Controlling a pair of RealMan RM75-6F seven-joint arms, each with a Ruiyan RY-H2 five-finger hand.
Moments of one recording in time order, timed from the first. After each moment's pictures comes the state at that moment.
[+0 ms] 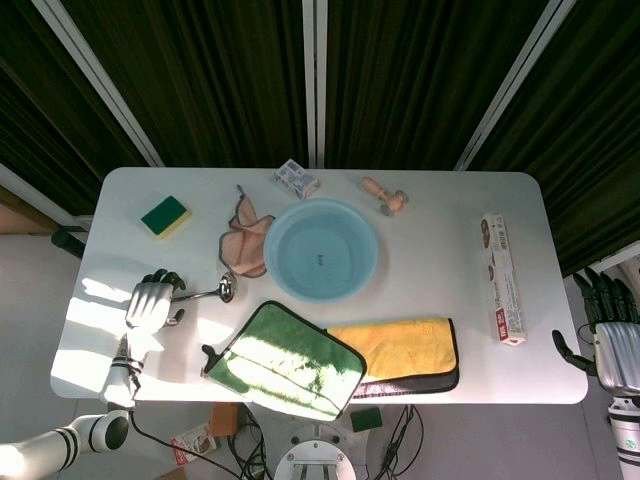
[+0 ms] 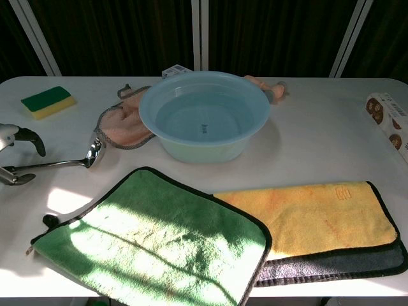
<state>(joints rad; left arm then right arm) -0.42 -1.65 -0.10 -1.18 1.16 1.05 0.29 0.04 -1.13 0.07 -1.55 -1.56 1.58 0.08</state>
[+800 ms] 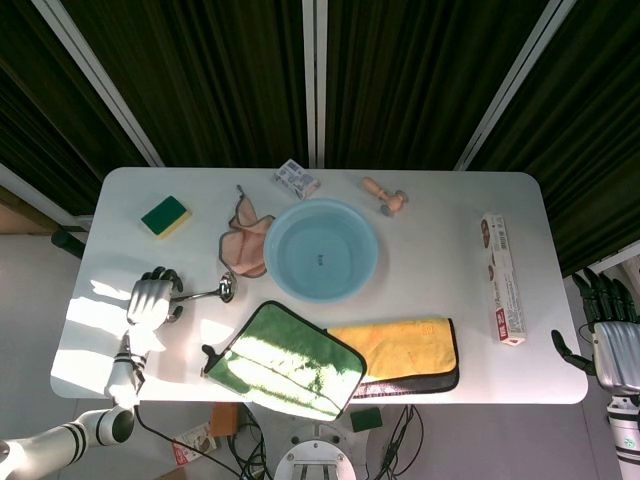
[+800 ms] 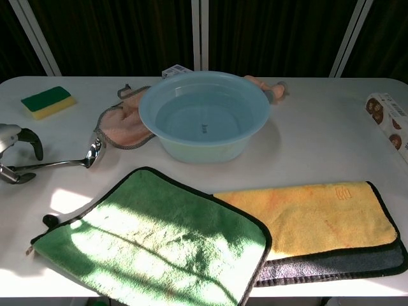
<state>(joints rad) -0.43 -1.69 -0.12 -1.12 1.12 1.02 0.32 0.04 -1.13 0.07 -1.54 -1.55 1.57 0.08</state>
